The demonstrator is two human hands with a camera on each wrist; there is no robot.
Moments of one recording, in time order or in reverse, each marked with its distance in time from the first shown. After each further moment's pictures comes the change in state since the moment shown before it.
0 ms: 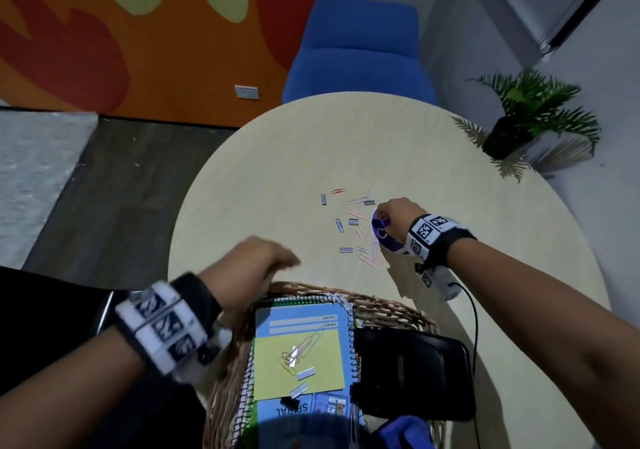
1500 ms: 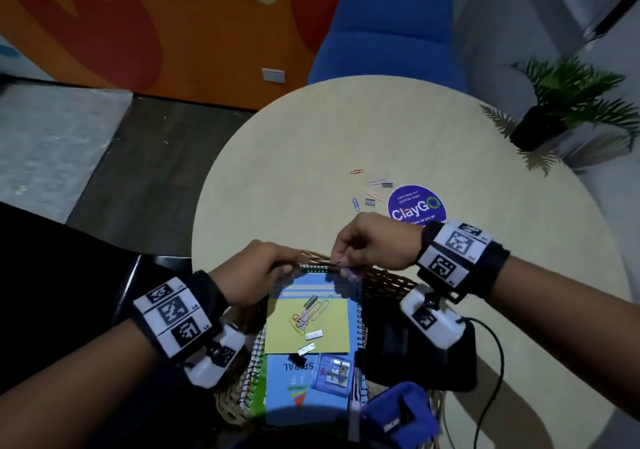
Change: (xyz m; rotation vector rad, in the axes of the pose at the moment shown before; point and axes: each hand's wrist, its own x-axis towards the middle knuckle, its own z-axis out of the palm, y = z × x) left_hand -0.038 0.003 0.040 -0.259 -0.019 -0.193; right_hand -0.110 -0.085 -0.015 0.515 -0.390 -0.546
